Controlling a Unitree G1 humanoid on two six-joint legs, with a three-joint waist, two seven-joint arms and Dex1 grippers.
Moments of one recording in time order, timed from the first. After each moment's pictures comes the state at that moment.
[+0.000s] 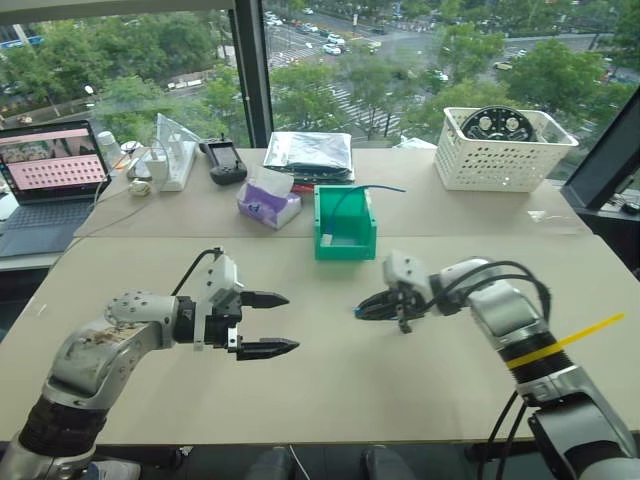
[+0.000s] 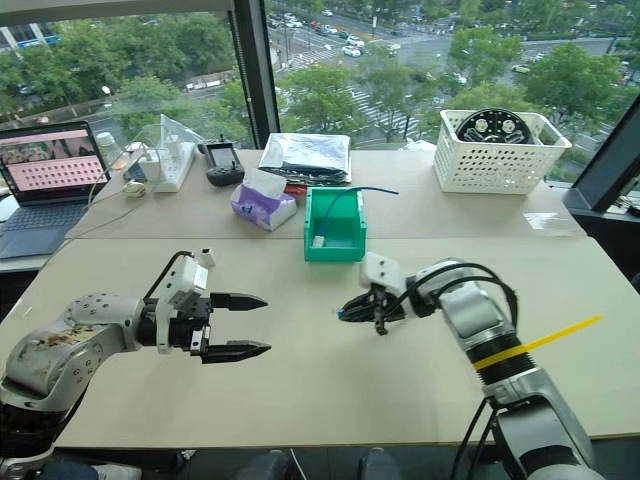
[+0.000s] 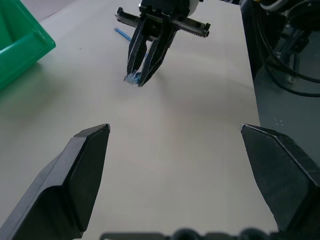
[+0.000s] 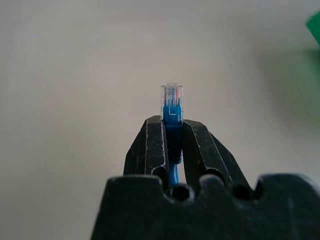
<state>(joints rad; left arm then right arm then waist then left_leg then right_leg) -0.29 0.80 -0.01 -0.38 -0.63 0.67 -1.10 -0.69 -0.57 0.35 0.19 0.08 0.33 1.30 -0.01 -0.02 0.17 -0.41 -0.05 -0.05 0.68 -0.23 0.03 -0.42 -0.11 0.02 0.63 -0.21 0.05</state>
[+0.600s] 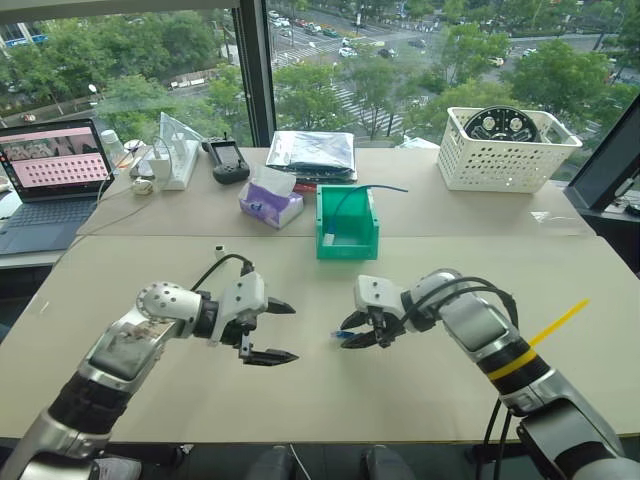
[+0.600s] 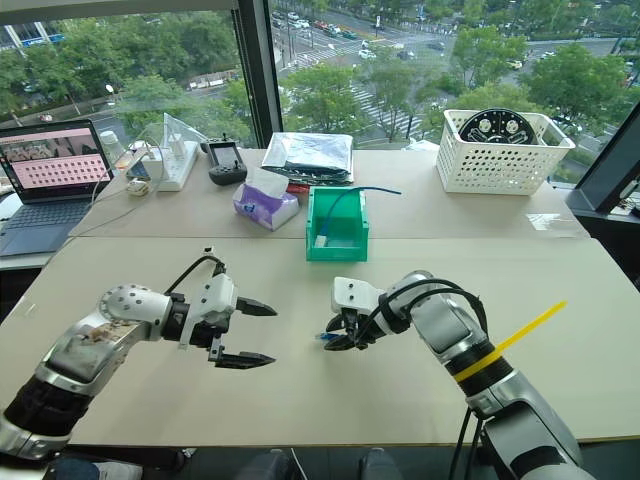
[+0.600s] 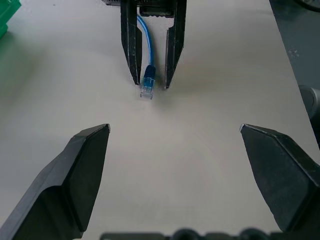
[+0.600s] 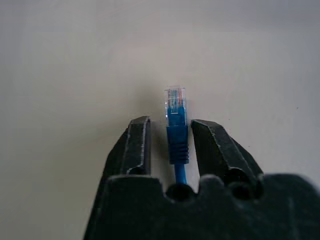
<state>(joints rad) -0.43 0.78 -0.23 -0.18 -0.35 0.42 -1.21 -0.67 -0.56 0.45 0.05 0.02 0.45 1.27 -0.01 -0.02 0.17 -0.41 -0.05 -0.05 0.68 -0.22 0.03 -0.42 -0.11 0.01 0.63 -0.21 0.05</state>
